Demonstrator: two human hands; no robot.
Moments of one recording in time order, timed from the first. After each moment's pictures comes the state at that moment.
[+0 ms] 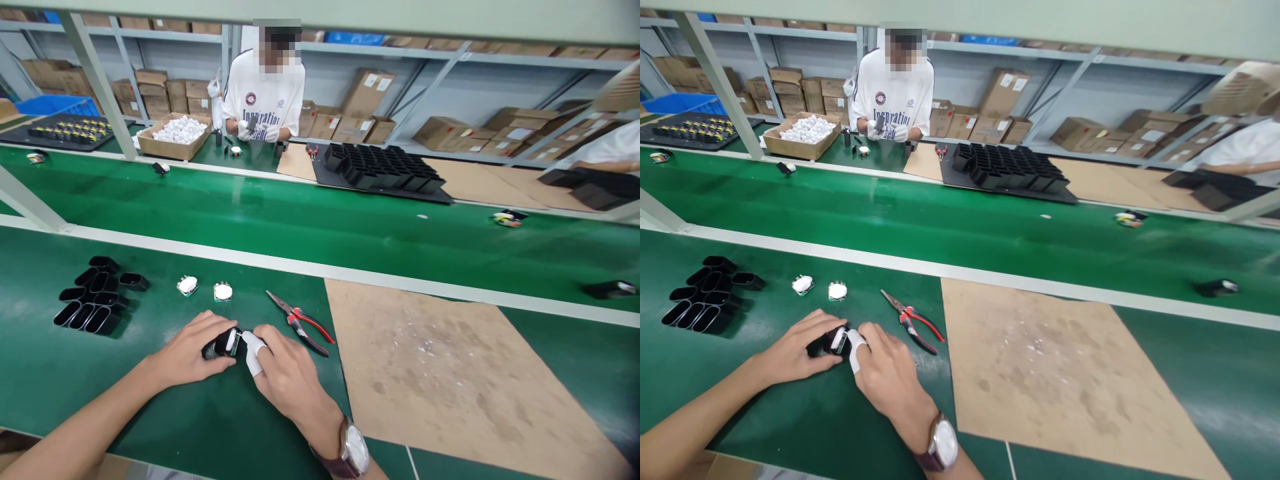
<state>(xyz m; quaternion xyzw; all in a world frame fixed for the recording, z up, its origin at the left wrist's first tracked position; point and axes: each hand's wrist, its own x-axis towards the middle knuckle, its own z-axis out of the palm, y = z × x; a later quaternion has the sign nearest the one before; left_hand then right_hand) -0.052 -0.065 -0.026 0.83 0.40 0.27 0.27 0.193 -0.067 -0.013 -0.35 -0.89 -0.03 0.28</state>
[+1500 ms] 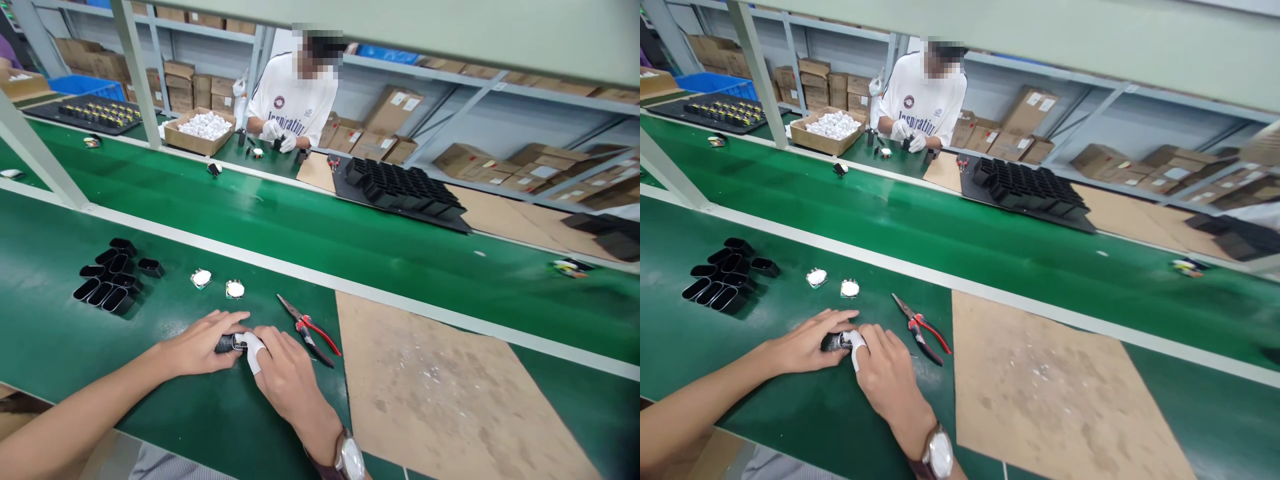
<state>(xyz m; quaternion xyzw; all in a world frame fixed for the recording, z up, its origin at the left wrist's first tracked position) -0.050 -0.068 -0.023 0.79 0.44 0.18 0.38 0.176 -0.066 -0.001 -0.30 -0.91 -0.07 0.27</state>
